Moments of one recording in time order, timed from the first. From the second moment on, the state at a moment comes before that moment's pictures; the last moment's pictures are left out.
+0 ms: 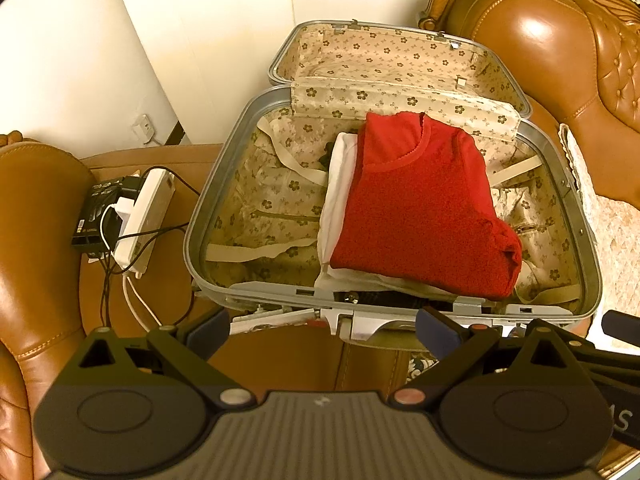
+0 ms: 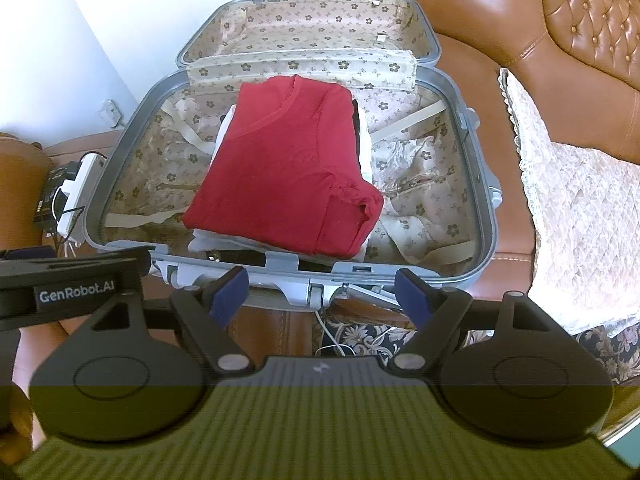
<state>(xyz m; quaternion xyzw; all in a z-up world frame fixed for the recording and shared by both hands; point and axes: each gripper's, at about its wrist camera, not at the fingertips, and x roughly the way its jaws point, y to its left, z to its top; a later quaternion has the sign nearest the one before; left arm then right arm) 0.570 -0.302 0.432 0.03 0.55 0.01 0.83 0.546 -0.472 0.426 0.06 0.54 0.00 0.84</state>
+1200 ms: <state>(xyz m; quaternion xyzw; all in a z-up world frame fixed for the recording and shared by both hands) 0.551 -0.305 0.438 0.02 0.55 0.02 0.84 0.525 -0.477 0.431 0.06 0.53 0.01 0.85</state>
